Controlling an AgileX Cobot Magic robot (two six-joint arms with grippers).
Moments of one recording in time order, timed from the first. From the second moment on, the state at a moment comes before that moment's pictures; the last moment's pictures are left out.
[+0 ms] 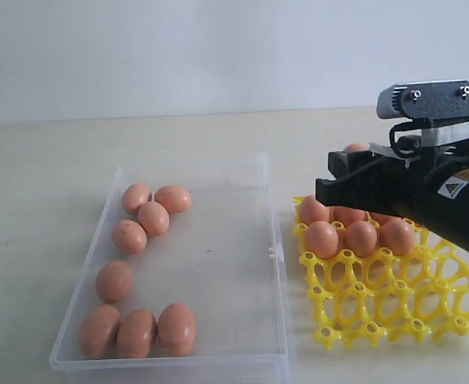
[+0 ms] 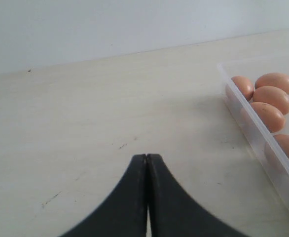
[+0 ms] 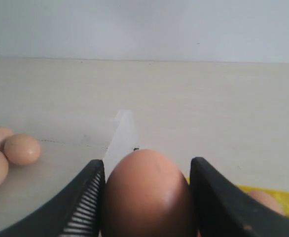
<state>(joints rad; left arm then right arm) -0.09 0.03 0.00 0.11 0.33 -0.03 0.55 1.39 -0.47 0.47 -0.47 -0.23</state>
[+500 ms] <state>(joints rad) -0.09 0.03 0.00 0.11 0.33 -0.03 0.44 1.39 -0.46 0.61 -0.35 -0.34</state>
